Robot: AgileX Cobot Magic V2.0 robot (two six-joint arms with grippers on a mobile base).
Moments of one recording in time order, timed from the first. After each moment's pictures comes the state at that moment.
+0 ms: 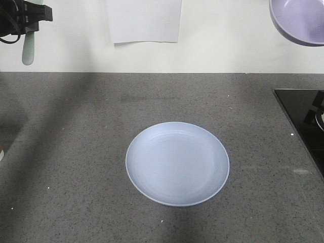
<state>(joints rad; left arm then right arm) -0.12 1.57 -1.68 -0.02 0.80 -0.09 -0.08 1.37 -1.74 0.14 1.01 -0.14</state>
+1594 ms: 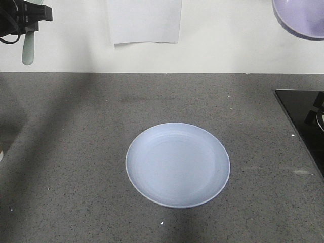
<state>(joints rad) -0.12 1.57 -1.68 -0.02 0.80 -0.09 -0.08 1.37 -1.74 0.13 0.97 -0.13</state>
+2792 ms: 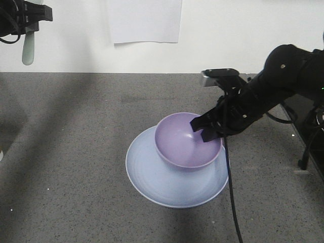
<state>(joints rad) -0.12 1.57 -1.68 -0.02 0.80 -0.09 0.28 1.74 -1.37 0.38 0.94 -0.30</state>
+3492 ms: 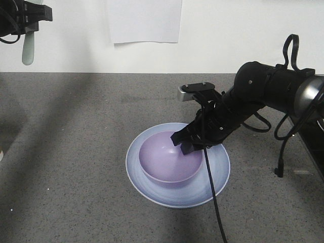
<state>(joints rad) -0.12 1.57 -1.68 -0.02 0.80 -0.09 0.36 1.82 -1.37 0.38 0.89 -0.30</state>
